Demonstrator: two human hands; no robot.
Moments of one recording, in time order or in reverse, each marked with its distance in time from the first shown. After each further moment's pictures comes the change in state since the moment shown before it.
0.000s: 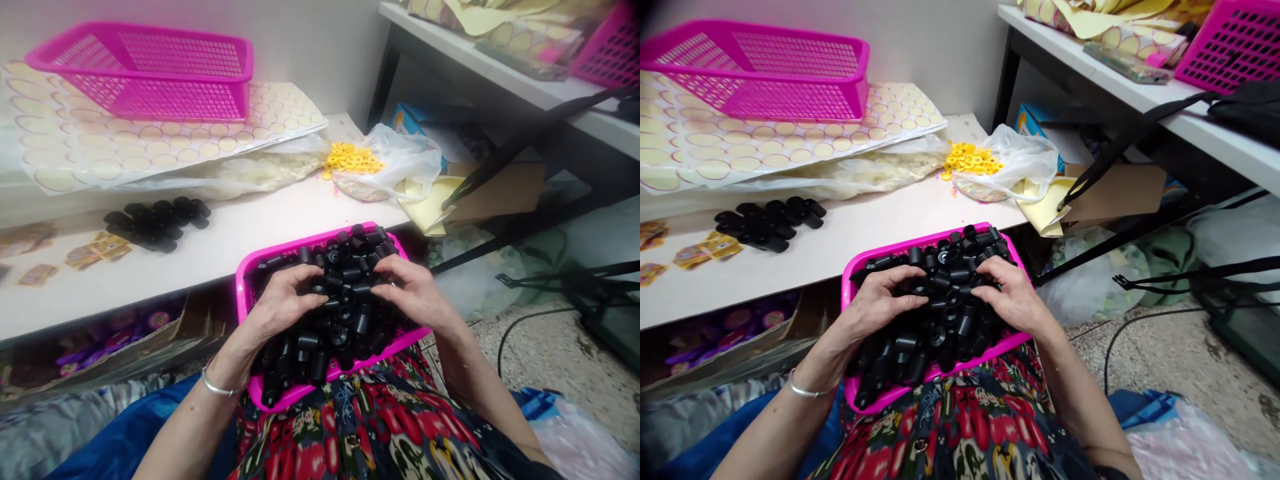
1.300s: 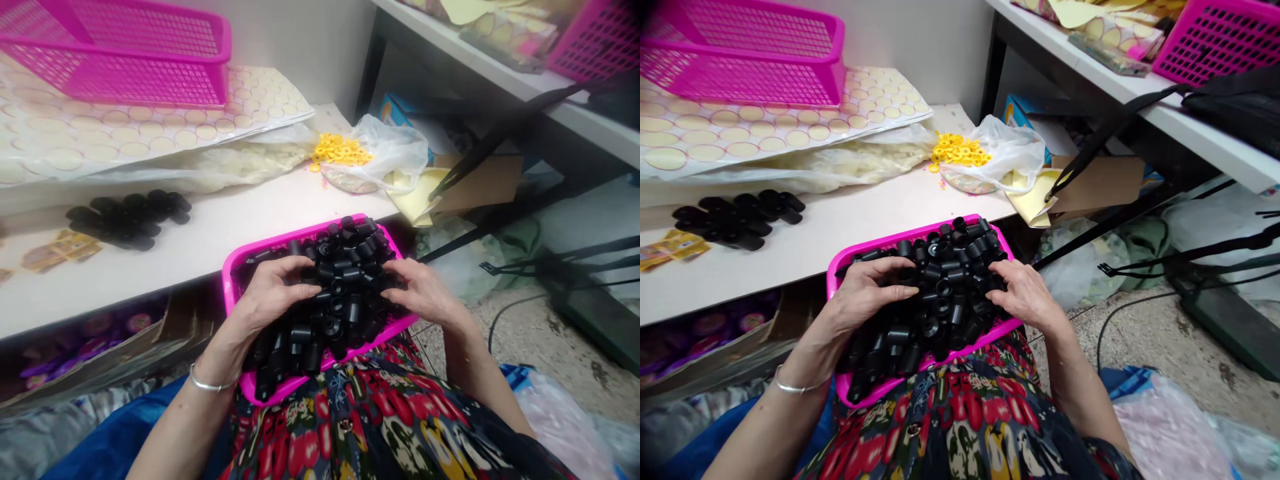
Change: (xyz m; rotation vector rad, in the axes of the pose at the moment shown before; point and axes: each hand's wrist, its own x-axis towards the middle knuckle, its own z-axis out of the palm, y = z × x) left_hand 0.001 0.004 -0.001 -0.262 -0.012 -0.100; right_hand -0.025 0.011 -0.026 -0.507 -0.105 0.168
